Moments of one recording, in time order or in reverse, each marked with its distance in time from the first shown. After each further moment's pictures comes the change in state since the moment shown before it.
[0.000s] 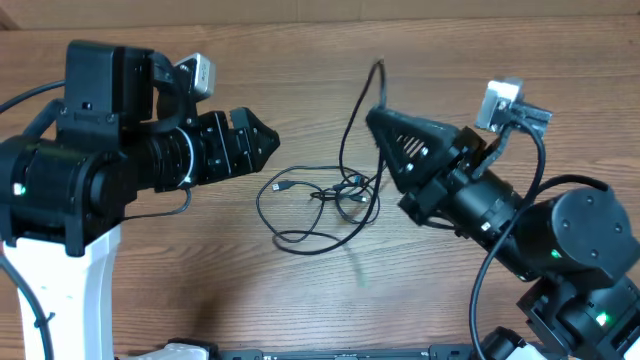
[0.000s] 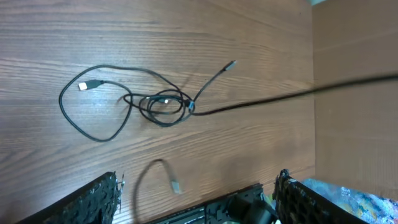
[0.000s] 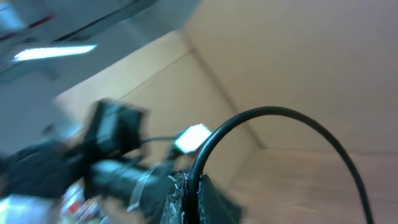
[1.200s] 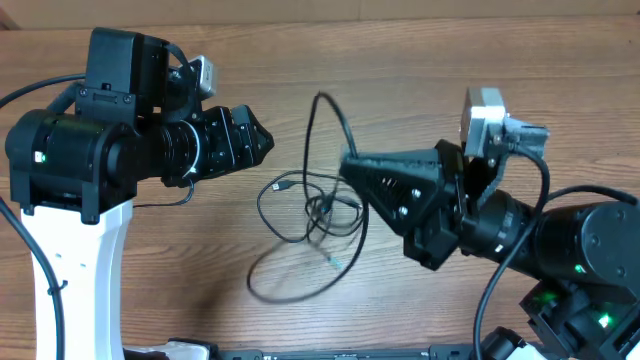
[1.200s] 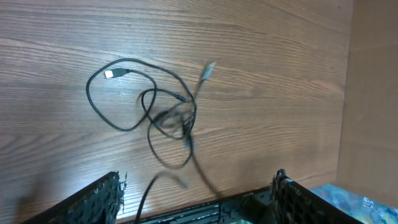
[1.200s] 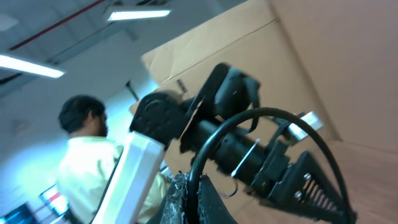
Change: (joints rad) left arm 0.000 0.049 0.000 -0.048 -0.075 0.000; right arm 0.000 -0.001 0.006 0.112 -0.333 0.006
